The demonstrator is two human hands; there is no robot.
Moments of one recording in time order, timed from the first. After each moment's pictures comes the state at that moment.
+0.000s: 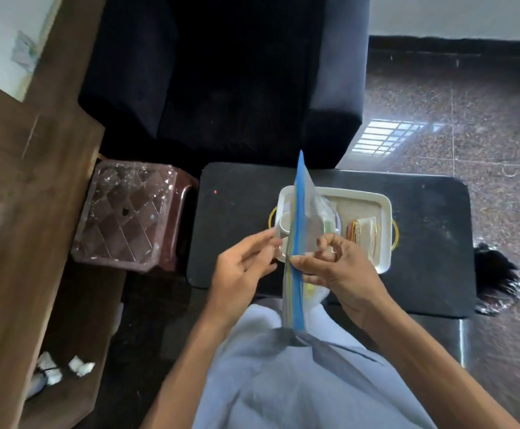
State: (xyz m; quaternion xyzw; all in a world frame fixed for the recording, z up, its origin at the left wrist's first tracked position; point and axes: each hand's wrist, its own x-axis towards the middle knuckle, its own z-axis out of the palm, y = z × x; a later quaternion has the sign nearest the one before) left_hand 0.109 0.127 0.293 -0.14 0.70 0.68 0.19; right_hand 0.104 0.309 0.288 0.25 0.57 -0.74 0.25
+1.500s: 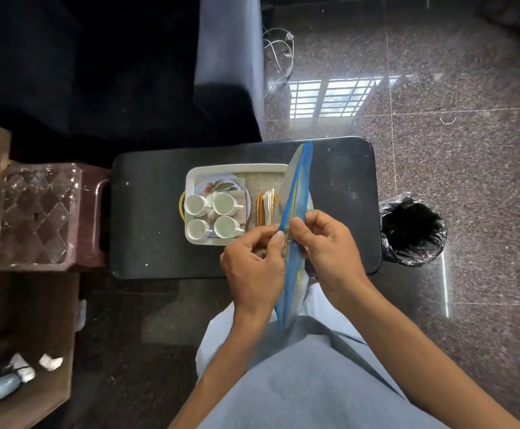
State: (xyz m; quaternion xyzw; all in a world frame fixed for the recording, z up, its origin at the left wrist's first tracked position) left_hand 0.152 0.445 0.287 -0.18 0.82 0.54 0.05; right_hand 0.146 0.555 0.283 0.31 0.57 -0.74 0.16
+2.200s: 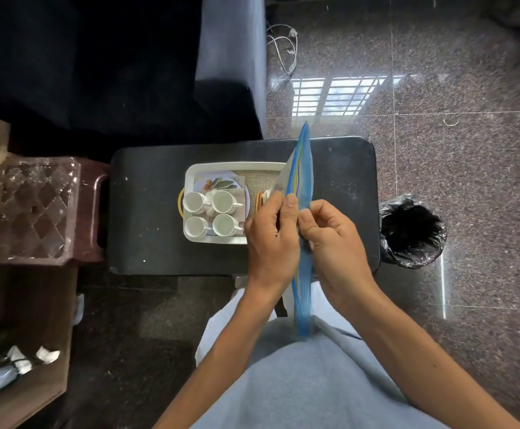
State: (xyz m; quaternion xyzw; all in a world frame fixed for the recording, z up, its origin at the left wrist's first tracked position) left_hand 0.123 0.471 0.287 -0.09 0.82 0.56 0.06; right_hand 0.141 0.558 0.296 0.29 0.58 -0.75 0.13
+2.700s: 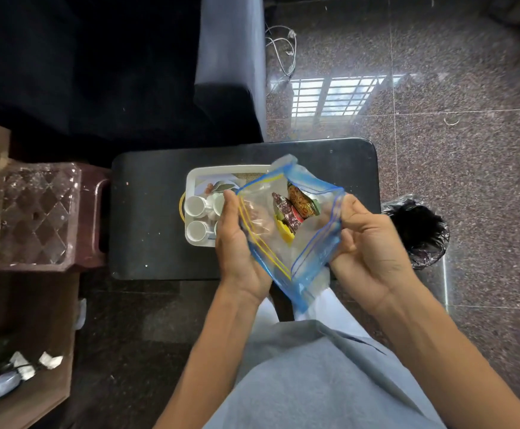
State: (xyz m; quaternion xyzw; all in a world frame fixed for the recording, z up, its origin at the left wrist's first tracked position) left_hand 0.100 0.452 0.303 -0.38 0.39 0.83 0.14; right_hand 0.123 0.581 0.313 0.35 0.26 -0.90 0.10
